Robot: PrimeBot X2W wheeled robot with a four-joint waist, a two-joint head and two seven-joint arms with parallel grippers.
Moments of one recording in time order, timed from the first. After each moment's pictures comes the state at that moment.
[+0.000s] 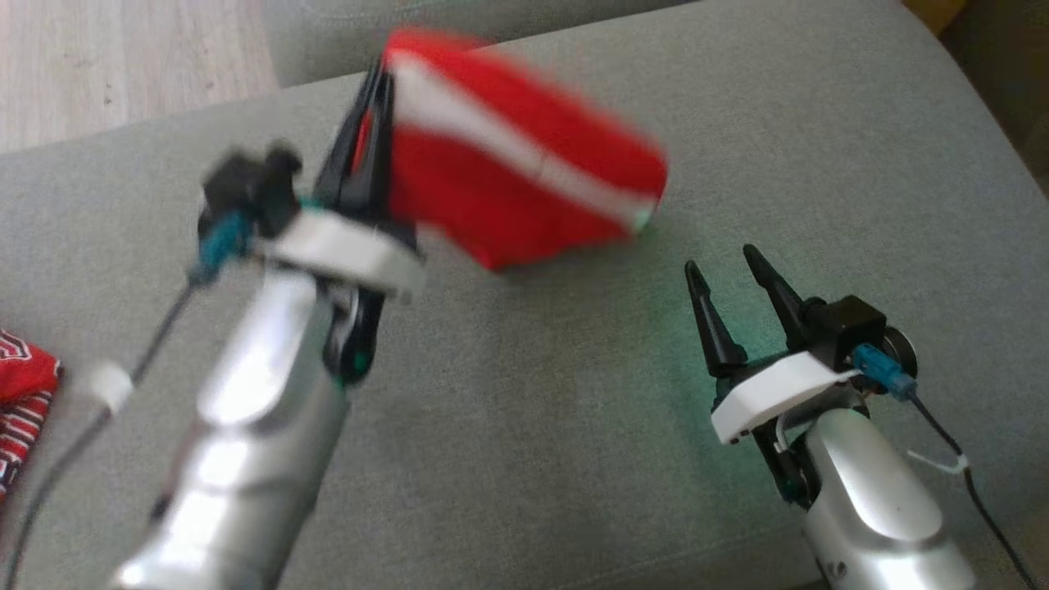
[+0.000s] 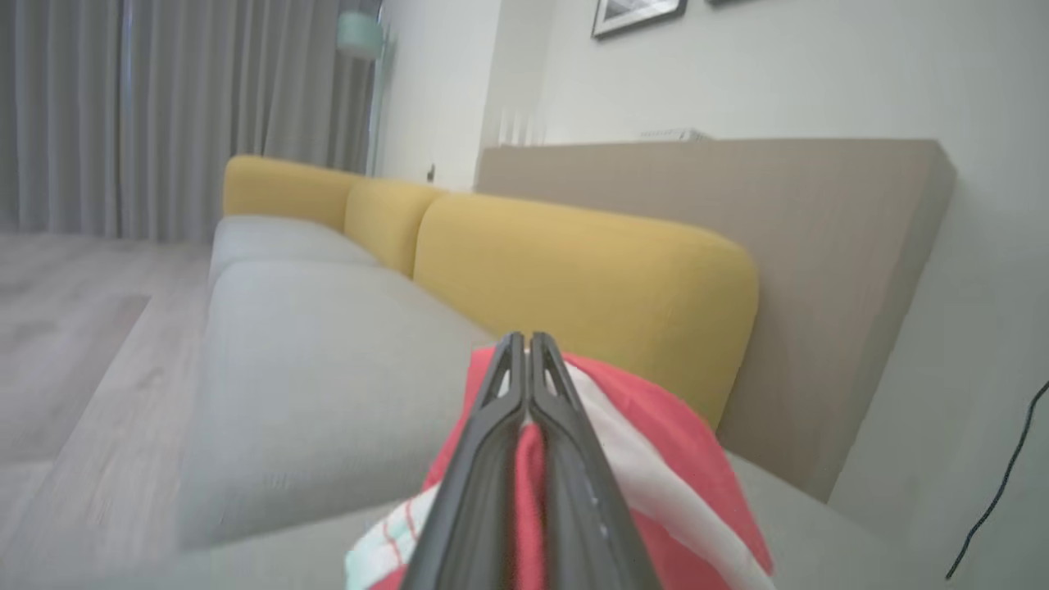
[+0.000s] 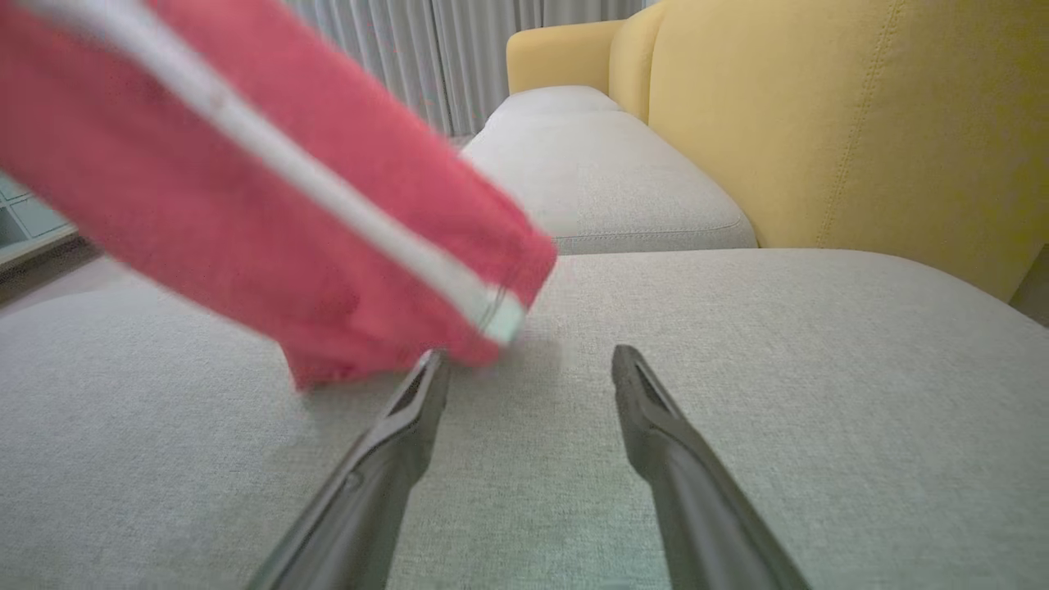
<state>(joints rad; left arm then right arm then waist) -0.74 0.08 -0.44 0.62 -0.51 -0.12 -0.26 -0.37 -0.07 0.27 0.59 0.18 0.13 -0.26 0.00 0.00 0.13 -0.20</state>
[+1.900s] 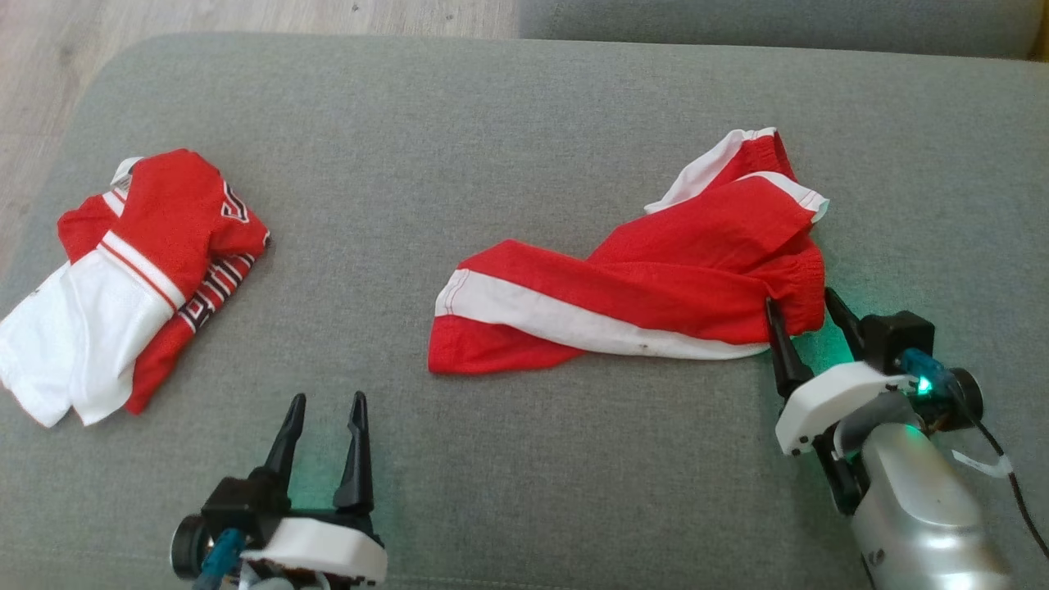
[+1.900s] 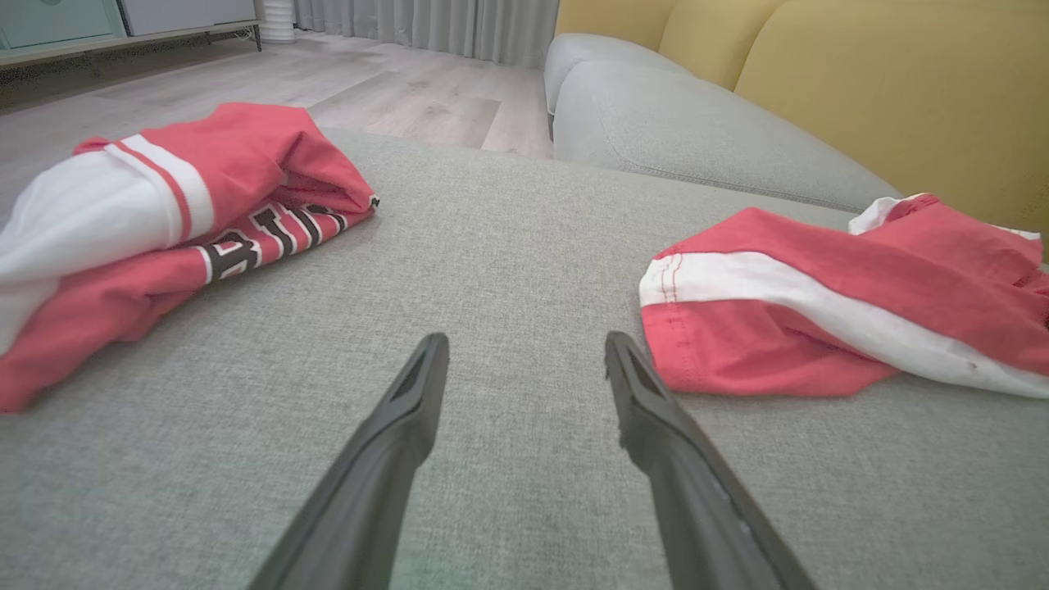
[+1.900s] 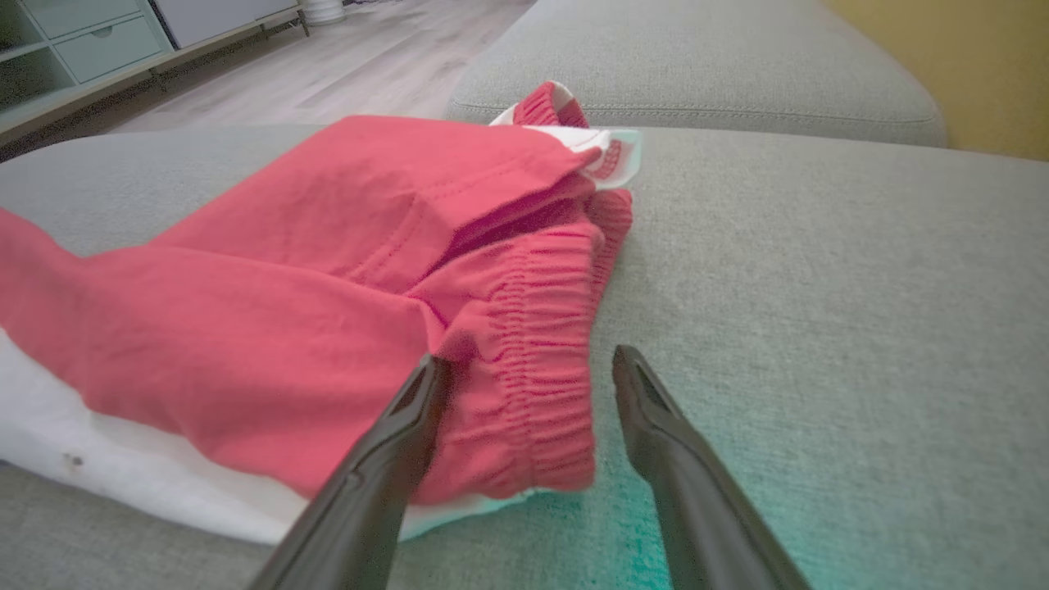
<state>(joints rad) -0.06 0.05 -0.17 0.40 -0.25 -0.07 -0.26 -0.44 -0.09 0.08 0.89 0.07 0.13 -0.26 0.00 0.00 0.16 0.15</state>
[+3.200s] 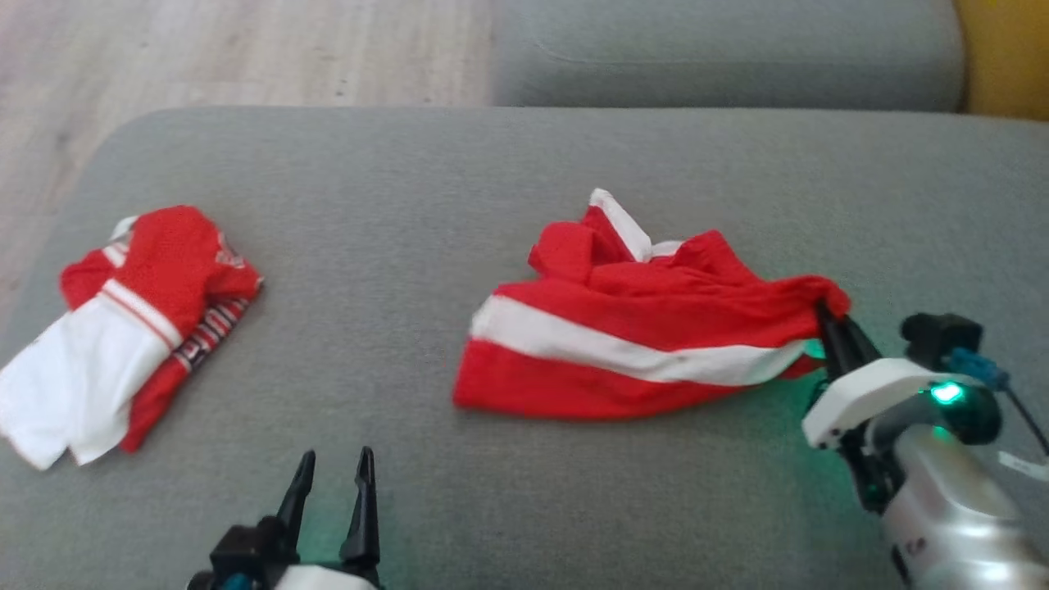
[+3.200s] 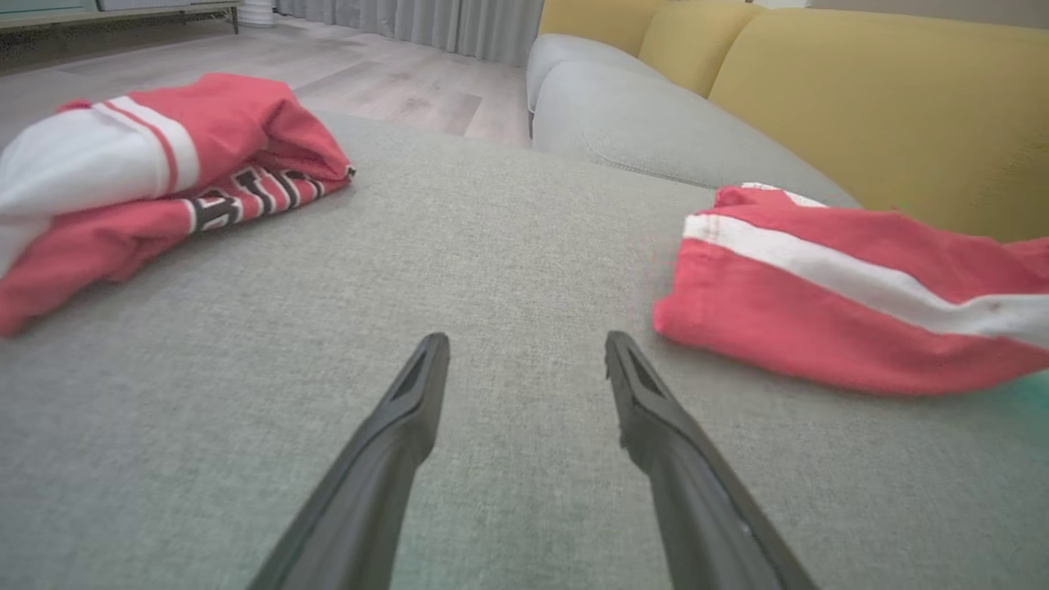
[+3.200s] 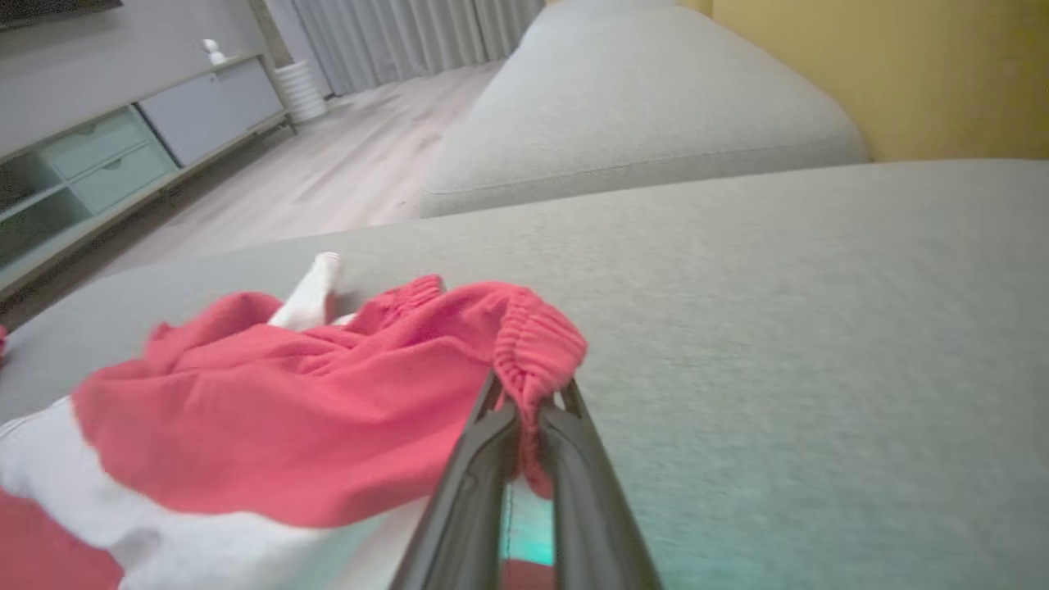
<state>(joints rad) 0.03 0.05 -0.19 0.43 -0.30 -0.08 -0.26 -0.47 -0.20 0.30 0.94 0.48 0.13 -0.26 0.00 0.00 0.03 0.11</state>
